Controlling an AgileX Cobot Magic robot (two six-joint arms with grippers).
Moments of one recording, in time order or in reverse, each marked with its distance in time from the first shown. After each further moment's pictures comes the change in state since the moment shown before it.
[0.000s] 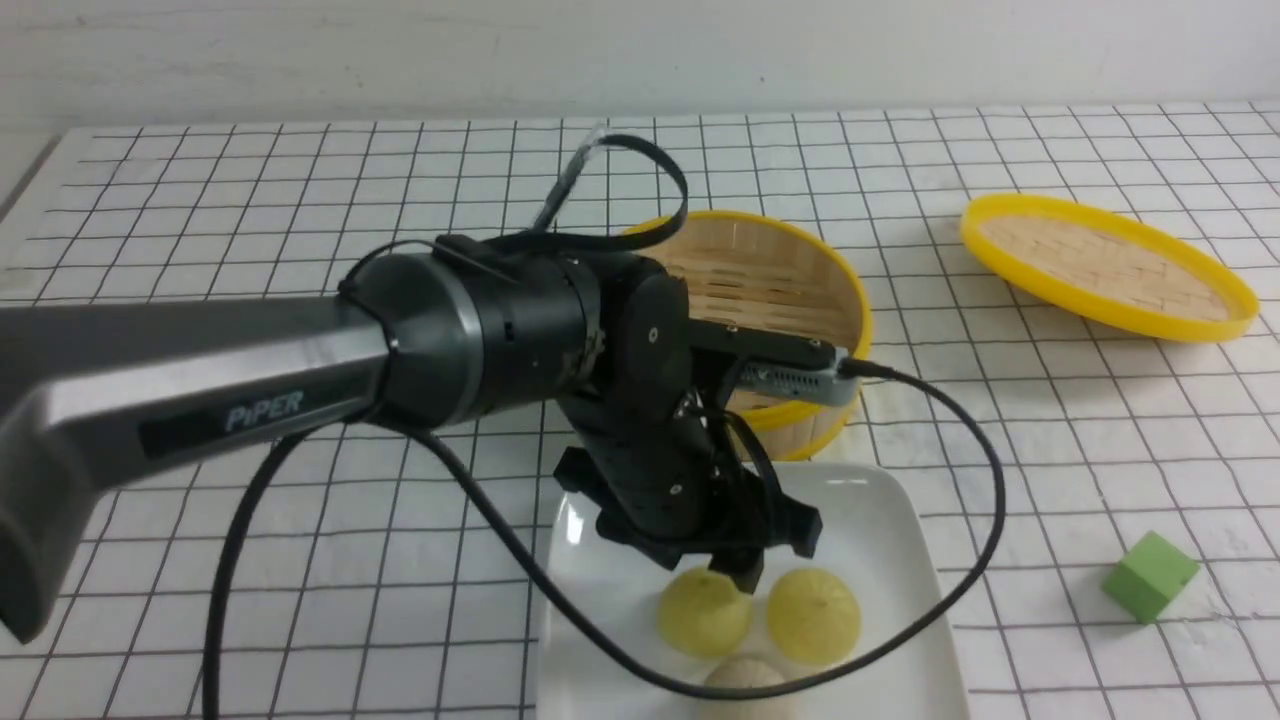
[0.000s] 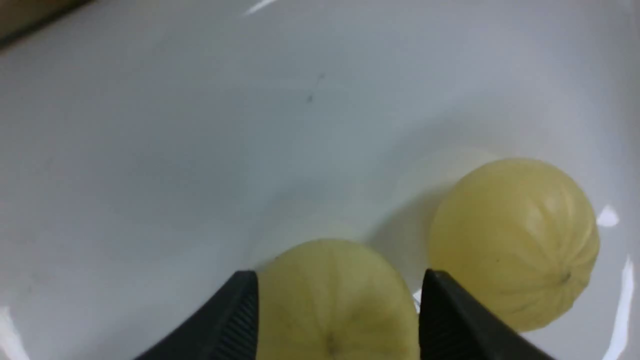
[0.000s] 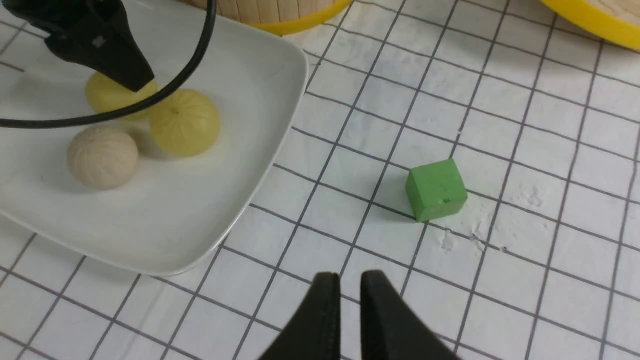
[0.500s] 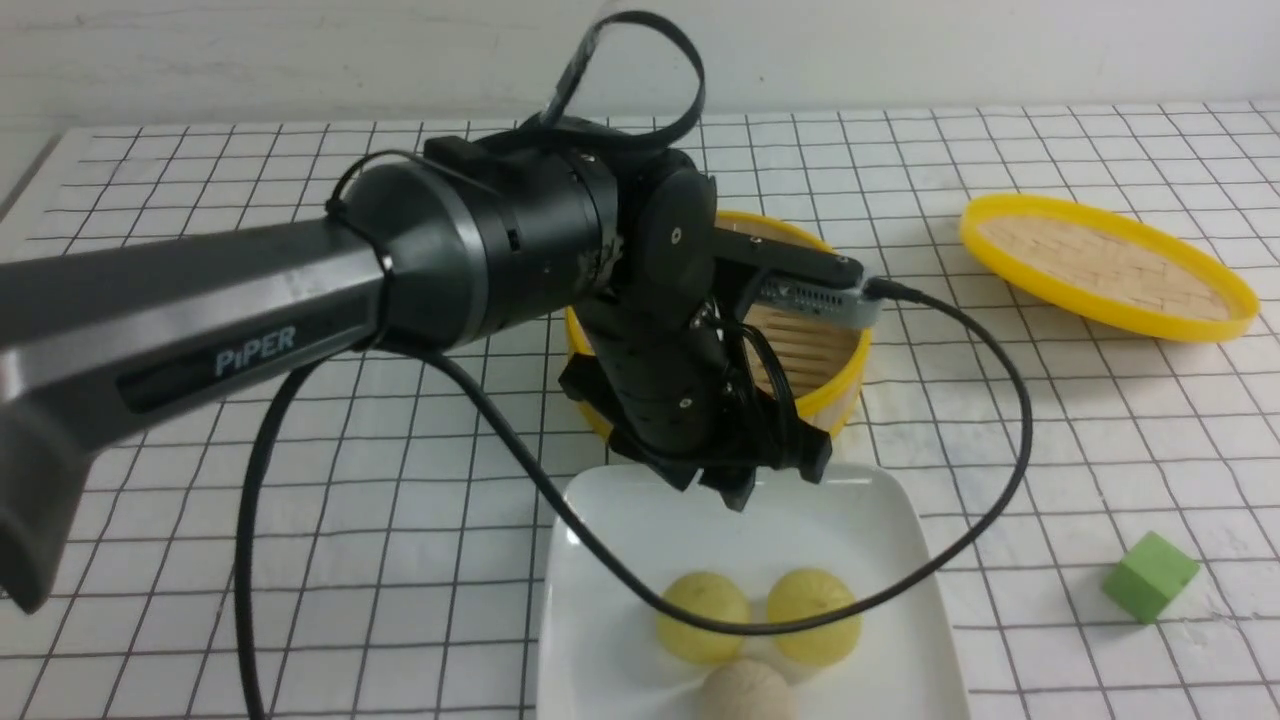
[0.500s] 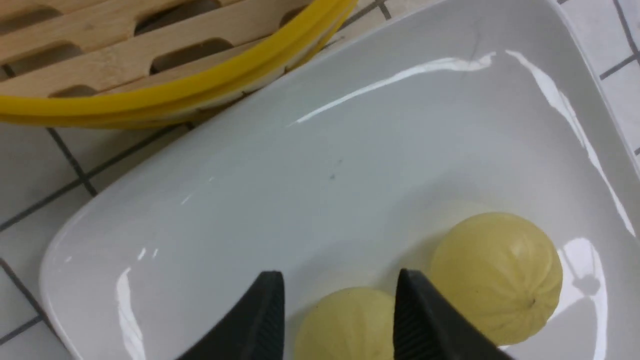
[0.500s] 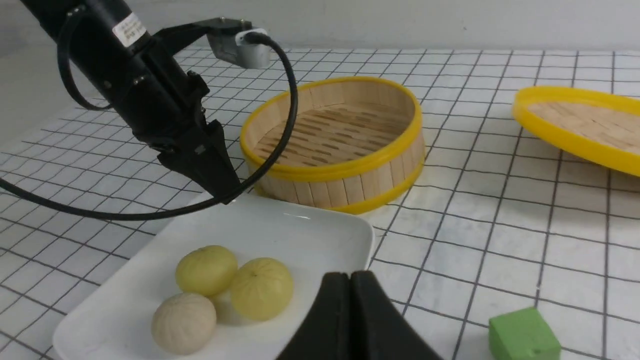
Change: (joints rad) right arm 0.000 -0.396 0.417 0.002 -0.513 0.063; left arm 0.000 0.000 -0.165 0.115 0.136 -0.013
